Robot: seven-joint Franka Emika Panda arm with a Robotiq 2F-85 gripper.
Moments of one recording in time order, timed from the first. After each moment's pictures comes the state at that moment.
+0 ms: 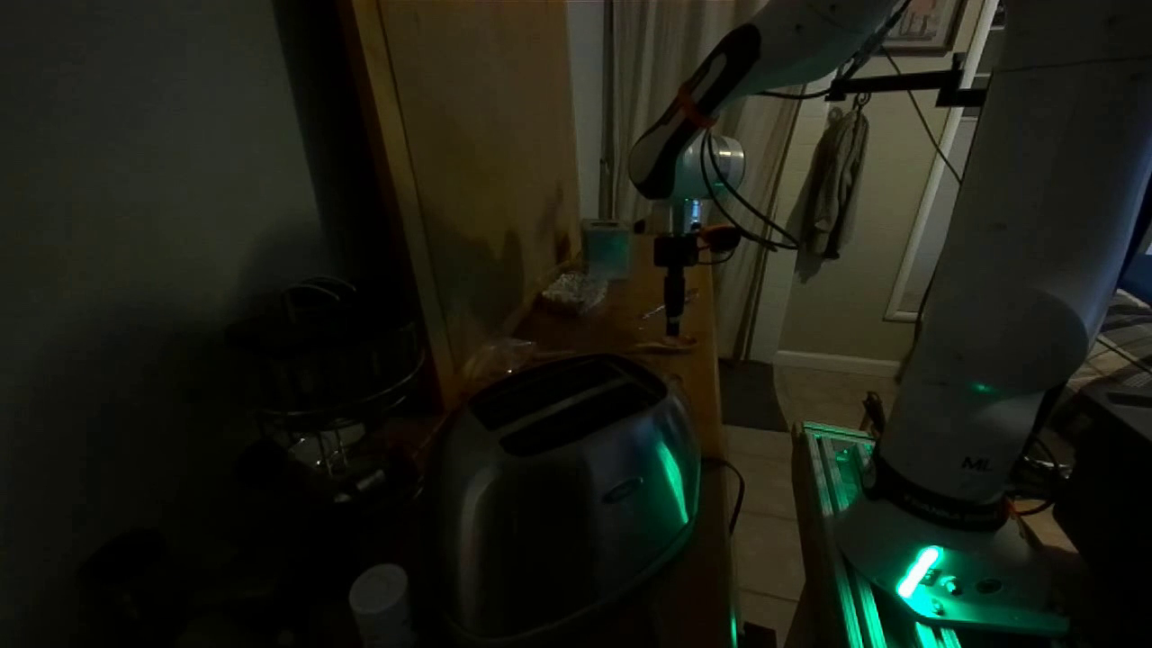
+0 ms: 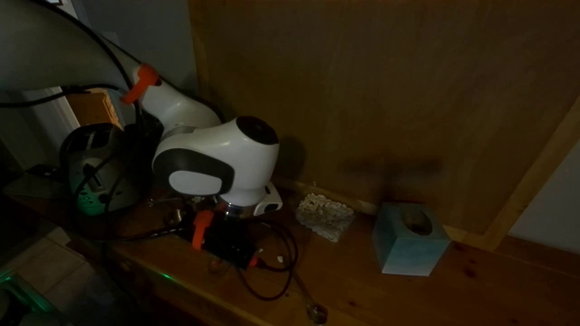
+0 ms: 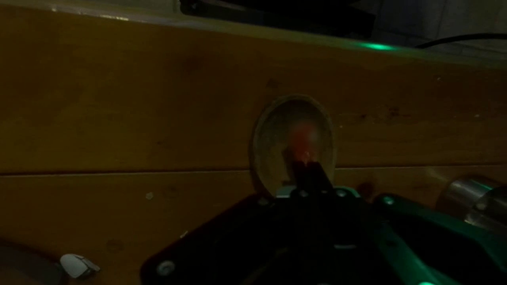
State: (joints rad) arm -0.41 0.06 -0.38 -2.35 0.16 2.15 -1.06
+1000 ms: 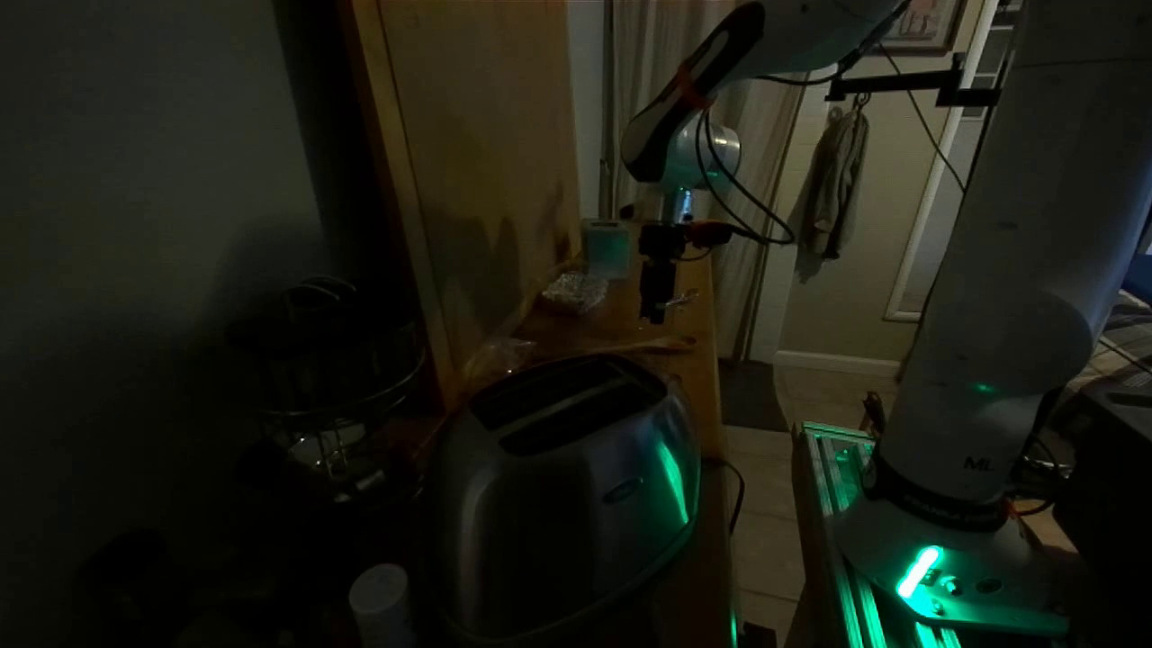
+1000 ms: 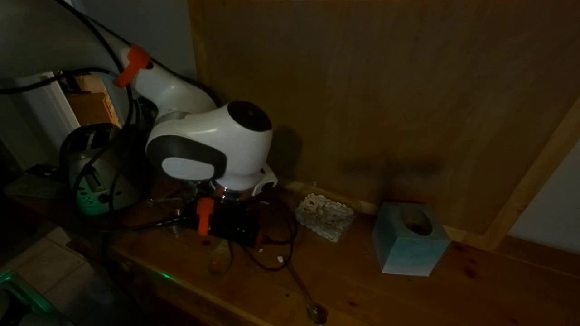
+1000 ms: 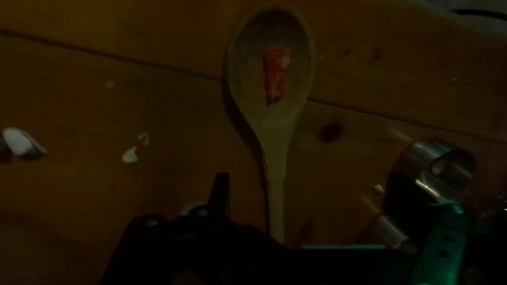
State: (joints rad) arm -0.39 0.01 -0.35 -2.36 0.28 2.15 -1.26
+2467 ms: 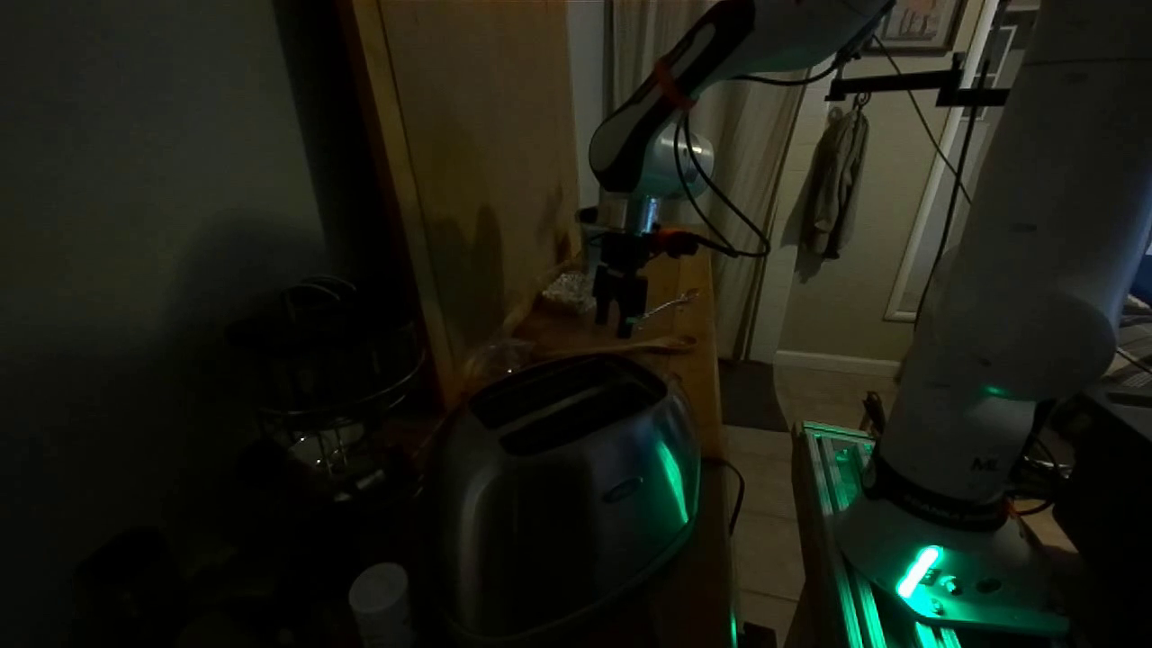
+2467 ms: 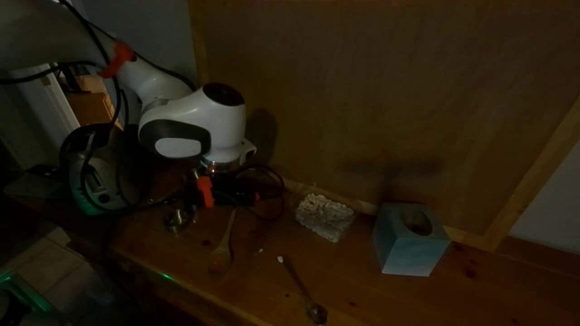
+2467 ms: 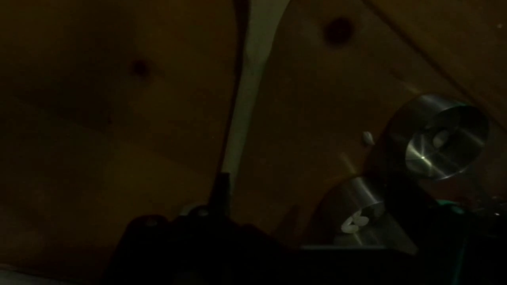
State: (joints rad) arm -0.27 -0.02 -0.28 -2.42 0.31 2.30 -1.41
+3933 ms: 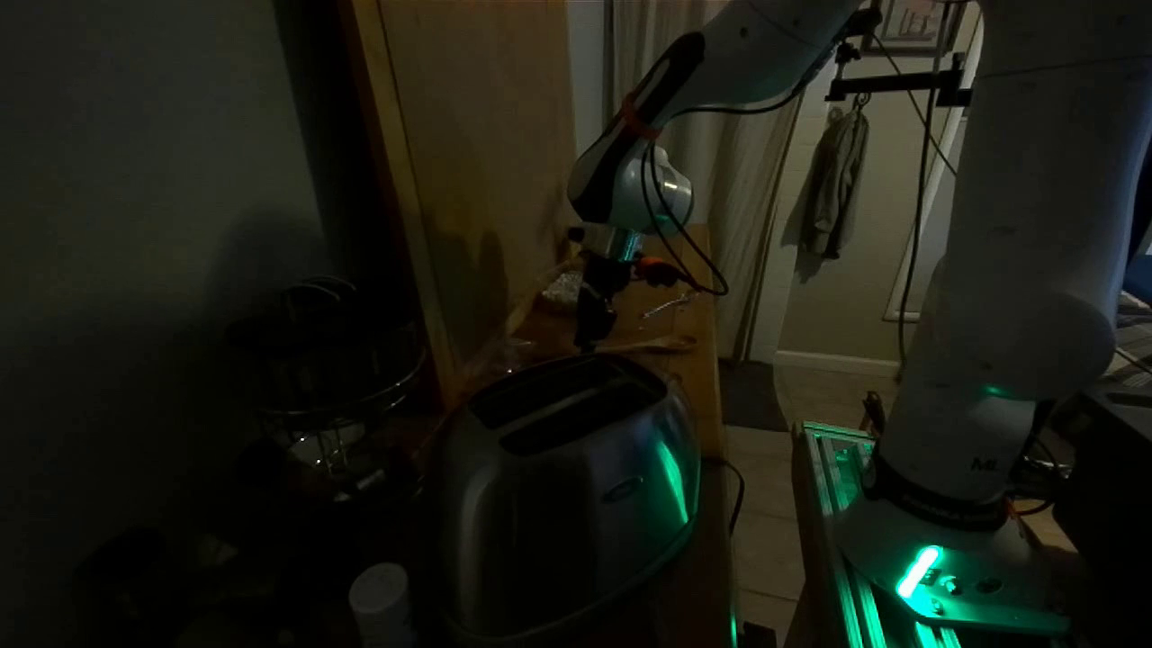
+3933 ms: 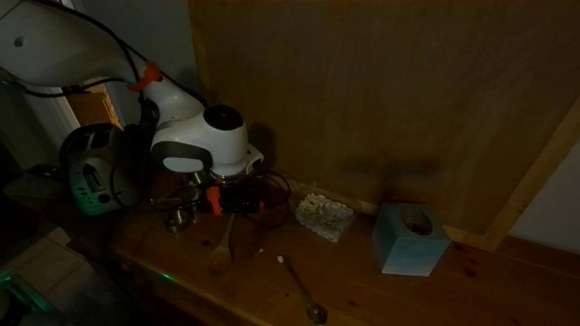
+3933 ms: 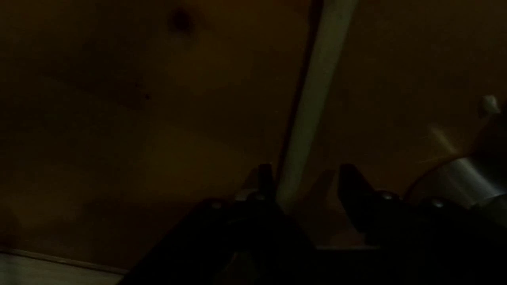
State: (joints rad) arm -0.27 0.12 -0.22 -2.40 0.56 2.54 -1.50
